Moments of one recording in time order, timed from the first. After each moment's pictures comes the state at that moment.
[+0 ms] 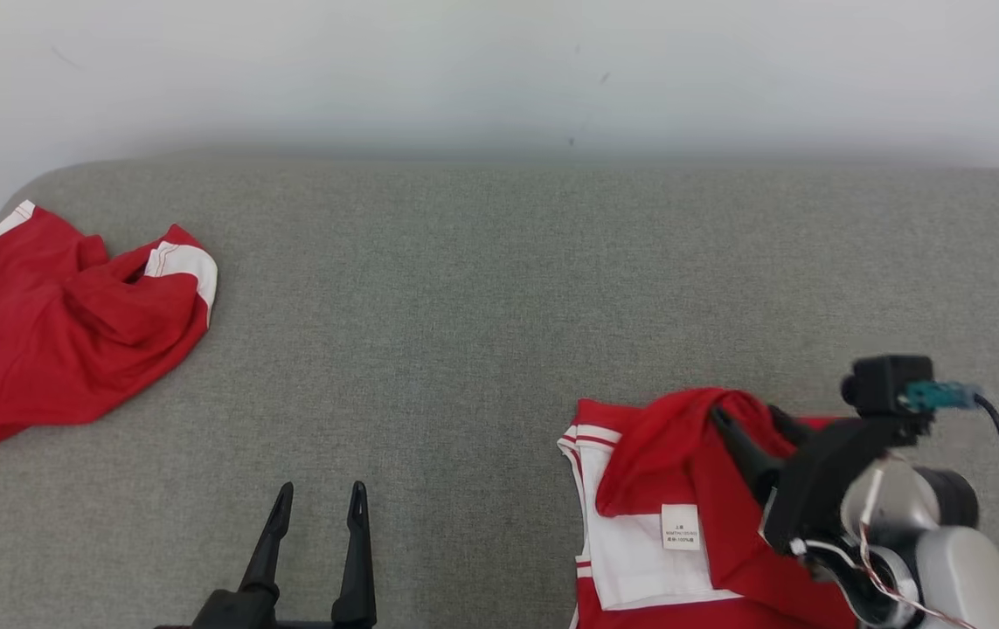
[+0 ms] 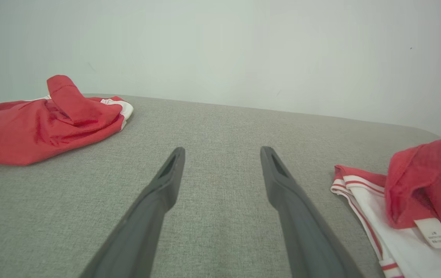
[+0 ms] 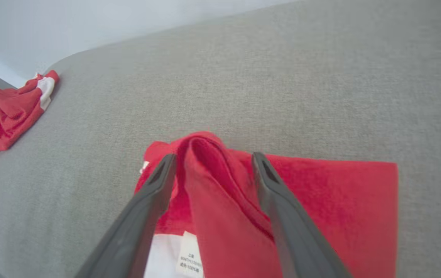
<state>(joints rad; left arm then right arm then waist) -0.01 0.05 -0.22 0.12 -0.22 0.04 -0.26 -0.25 -0.09 -0.02 0.04 0.36 0.13 0.65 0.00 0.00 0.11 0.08</state>
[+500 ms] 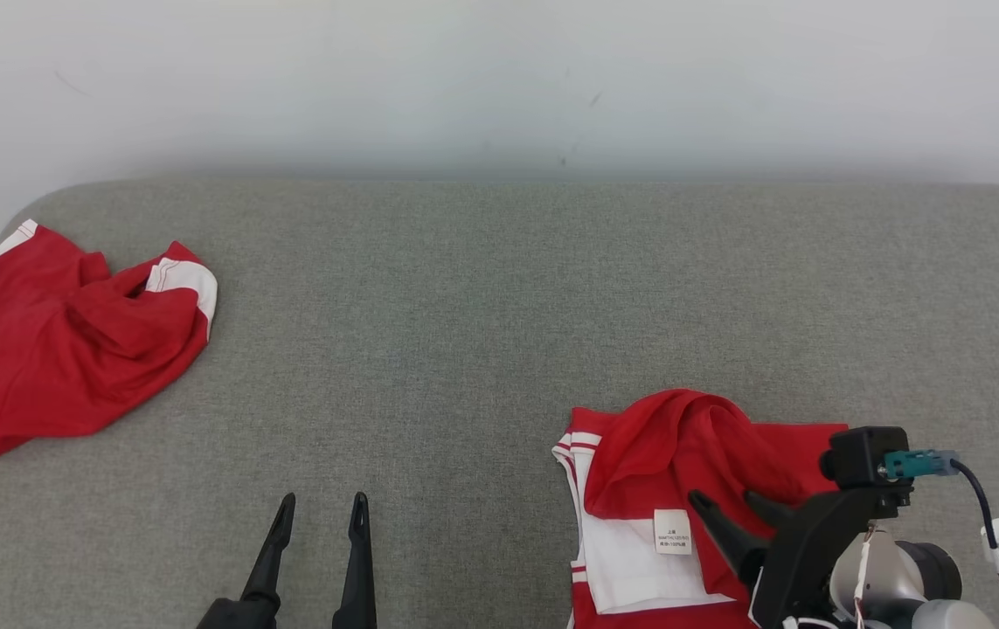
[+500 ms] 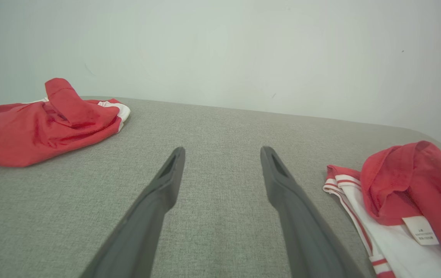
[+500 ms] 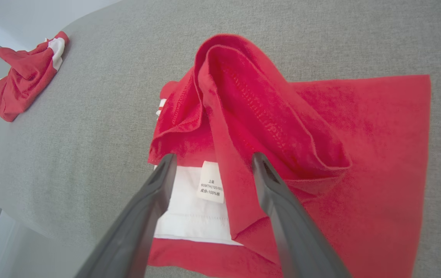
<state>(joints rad) 0.01 0.05 -0.23 0.13 -0.23 0.04 -0.26 -0.07 -0.08 -0.05 -0.08 0.39 0.13 0.75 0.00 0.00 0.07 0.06</state>
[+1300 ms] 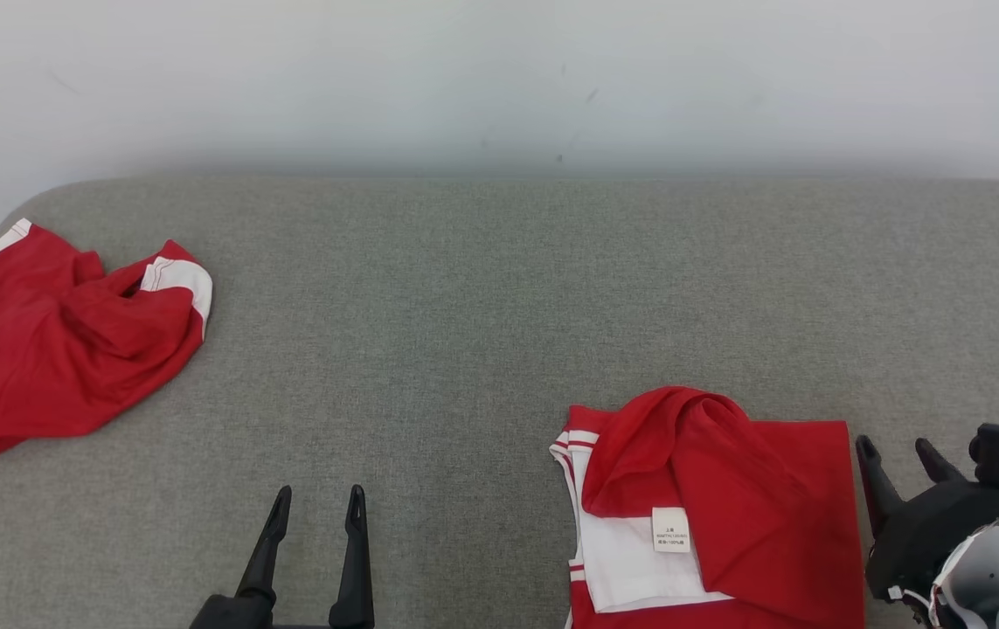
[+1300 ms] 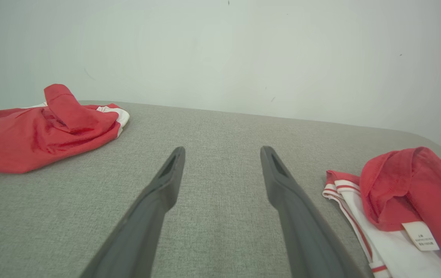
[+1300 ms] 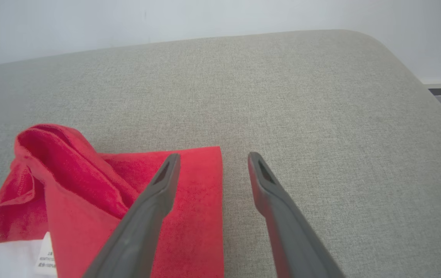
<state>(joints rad) 0.01 0.05 -0.22 0.11 -0.22 0.04 -0.26 -0.08 -0.13 -0.25 -0.02 0.15 0.13 0.47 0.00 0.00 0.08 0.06</state>
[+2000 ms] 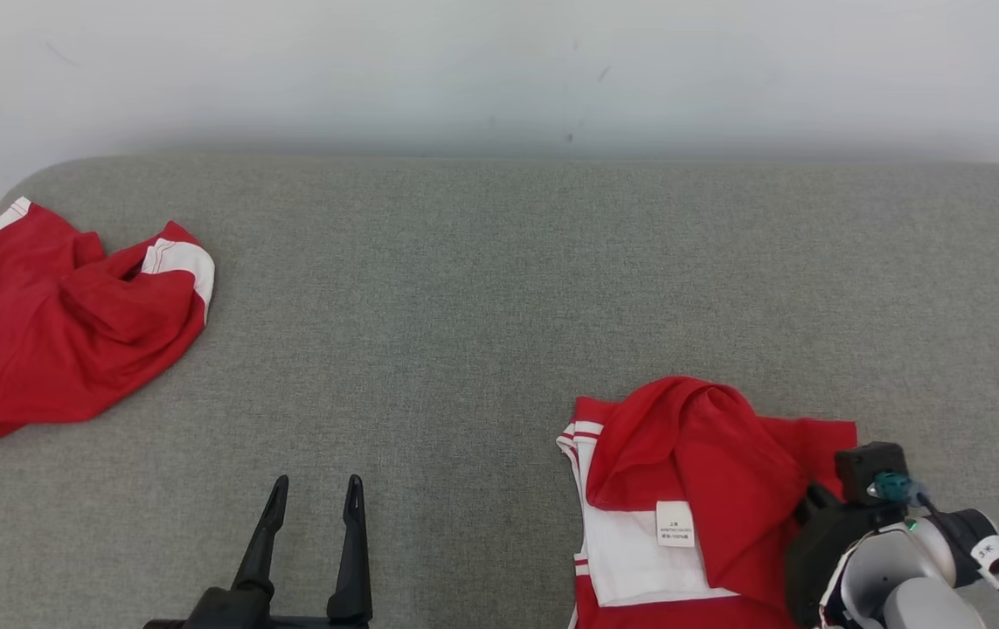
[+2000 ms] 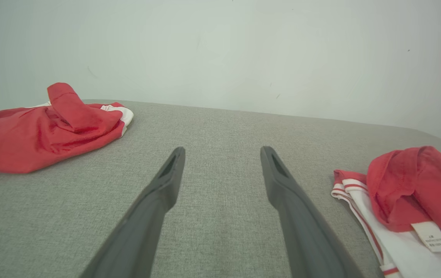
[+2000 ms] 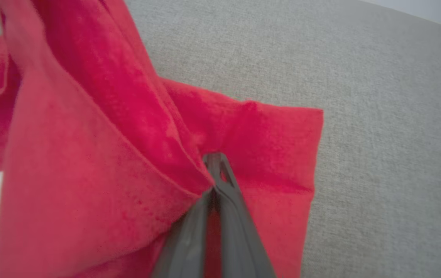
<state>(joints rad) 0.00 0.05 -0.21 0.10 -0.21 0.03 -0.26 -0.21 -0.27 0.06 0.42 0.11 0.13 0.20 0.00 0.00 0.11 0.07</state>
